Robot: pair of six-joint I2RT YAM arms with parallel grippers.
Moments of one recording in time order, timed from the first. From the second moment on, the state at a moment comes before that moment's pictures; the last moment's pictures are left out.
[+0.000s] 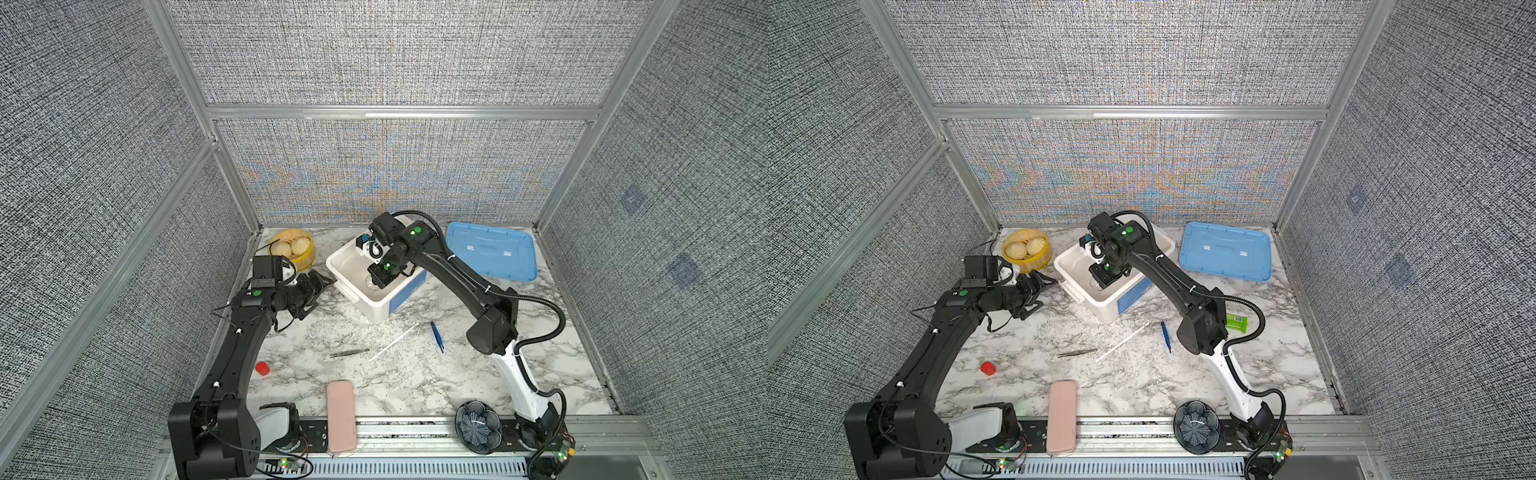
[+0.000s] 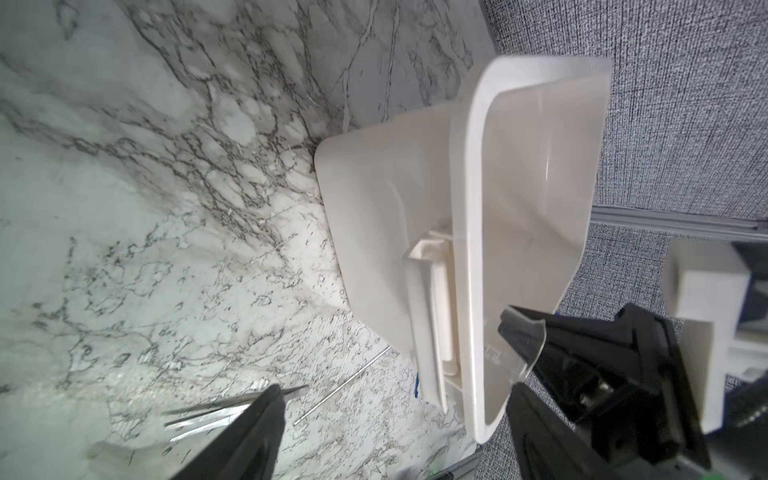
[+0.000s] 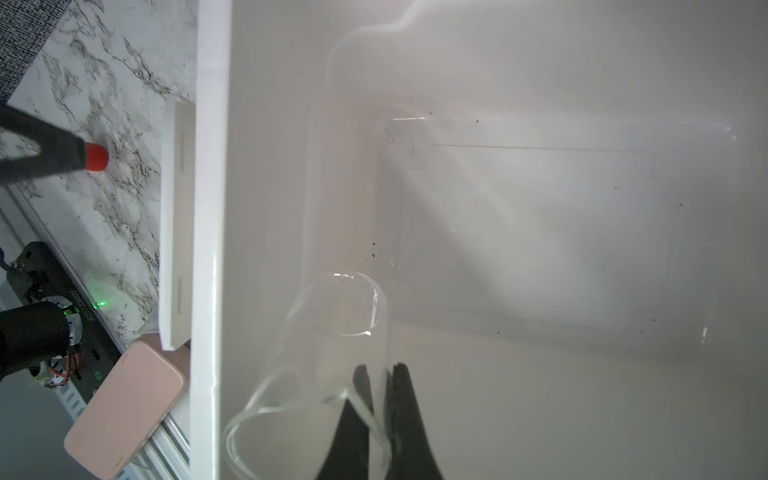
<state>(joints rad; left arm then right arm) -0.01 1.26 1.02 -0.68 0.57 -0.79 0.77 2.34 2.52 -1.34 -0.19 -0.05</state>
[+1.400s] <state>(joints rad) -0.16 1.59 1.33 -0.86 0.49 -0.66 0.75 2.54 2.66 -1.46 -0.13 -0.23</state>
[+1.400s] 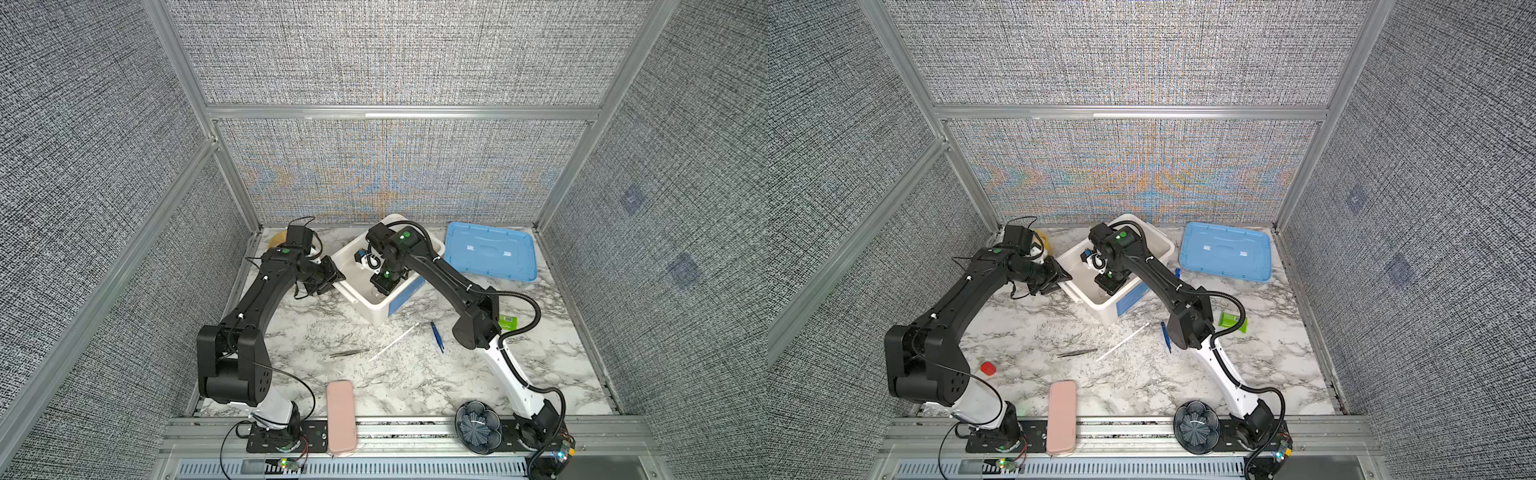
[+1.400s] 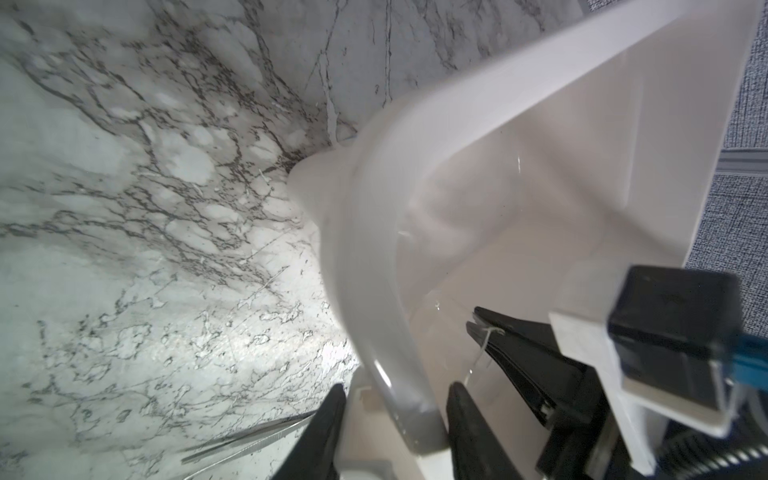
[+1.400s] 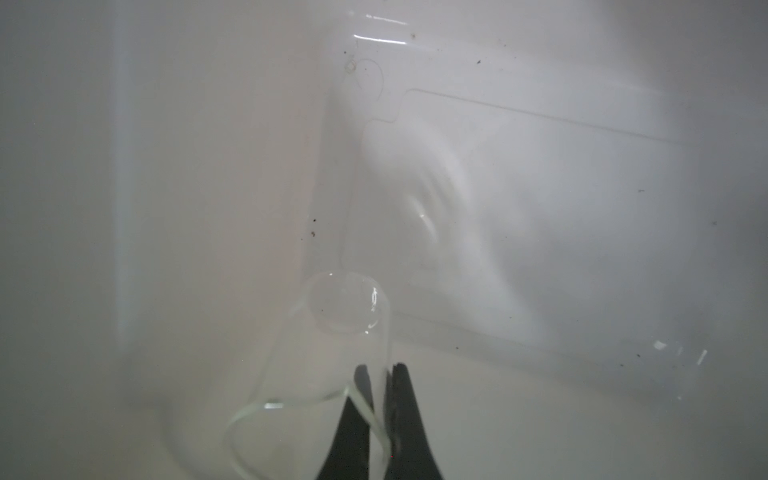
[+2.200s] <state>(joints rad) -0.18 1.49 1.22 -0.87 0.56 -0.66 0.78 2.61 2.66 -1.53 -0.02 -0.30</state>
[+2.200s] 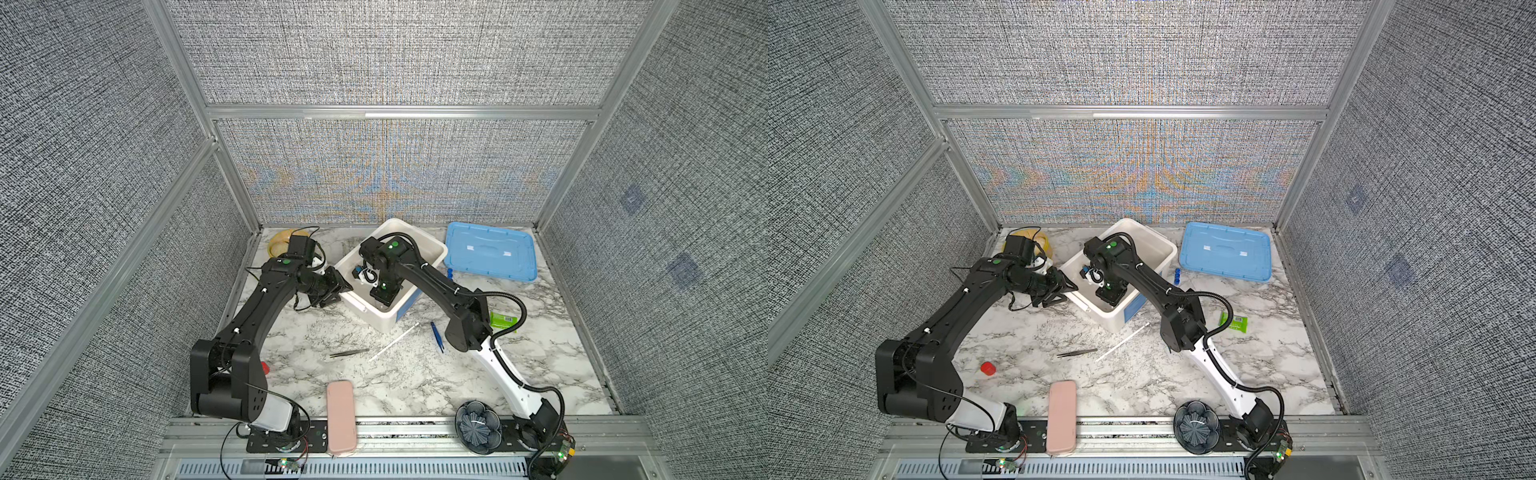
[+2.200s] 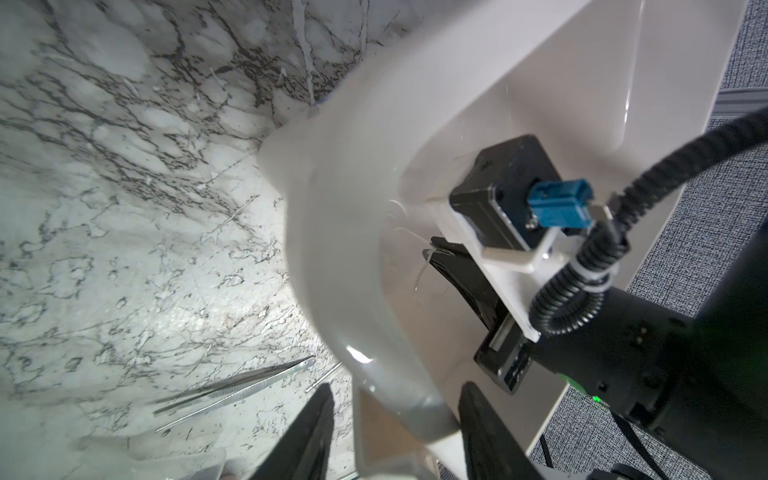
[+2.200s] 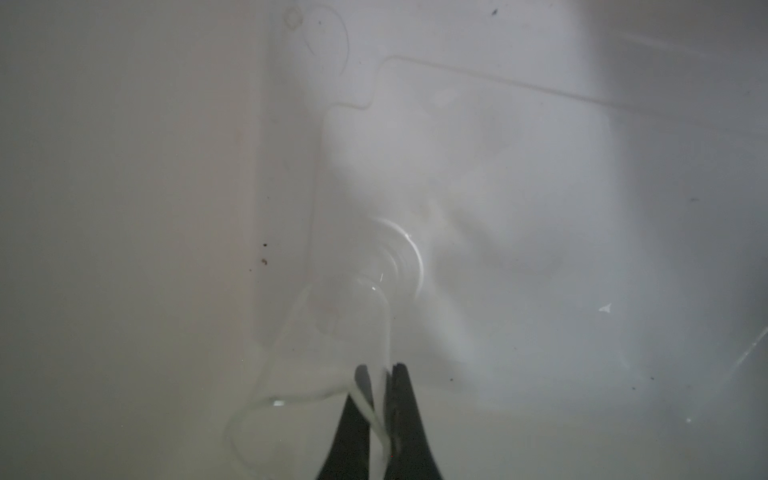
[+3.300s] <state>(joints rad) -0.18 1.14 1.21 -1.00 0.37 -0.60 0.79 2.18 2.52 -1.41 0.02 -0.20</state>
